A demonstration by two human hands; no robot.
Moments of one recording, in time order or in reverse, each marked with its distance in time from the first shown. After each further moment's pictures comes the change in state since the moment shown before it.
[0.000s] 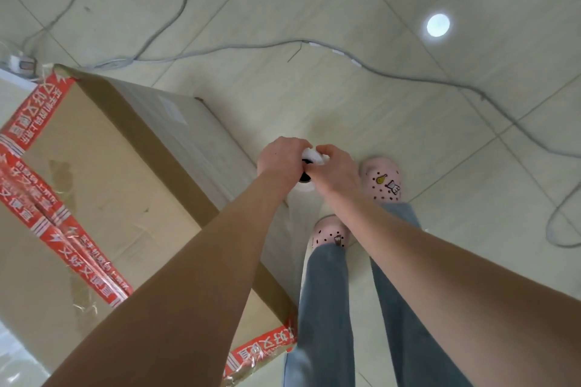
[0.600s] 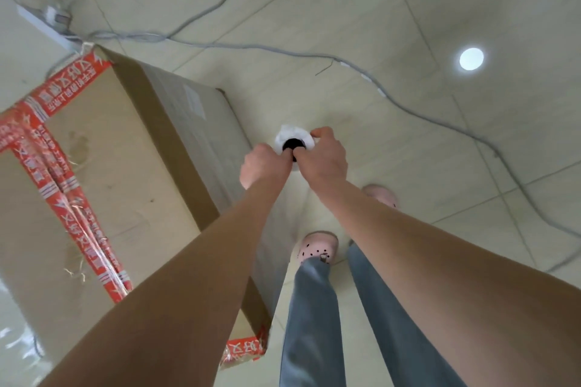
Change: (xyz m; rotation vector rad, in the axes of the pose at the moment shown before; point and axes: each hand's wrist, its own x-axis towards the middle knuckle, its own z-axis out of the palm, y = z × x) left_hand 0.009 -0.023 -0.019 -0.610 0.158 -0.637; right_hand 0.028 -0.070 0.001 -0.177 -0.031 -0.184
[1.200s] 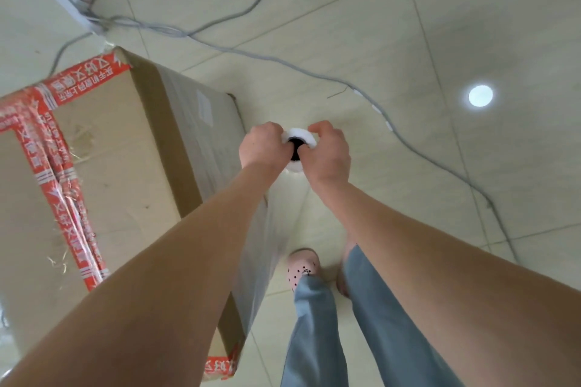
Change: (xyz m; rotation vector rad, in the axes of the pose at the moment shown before) left_hand 0.029 0.049 -0.042 0.182 0.110 0.227; right_hand 0.036 -0.044 -0.015 -0.121 -0.009 -0.161
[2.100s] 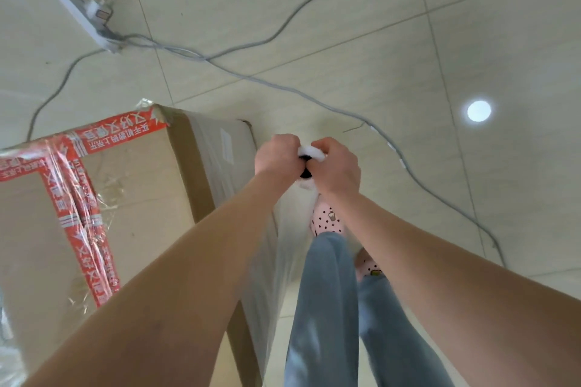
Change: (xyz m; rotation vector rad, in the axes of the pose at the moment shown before) left_hand 0.075 -0.001 -0.056 0.066 -0.126 0.108; right_hand 0.051 -0.079 0.006 -0.079 -0.077 0.022
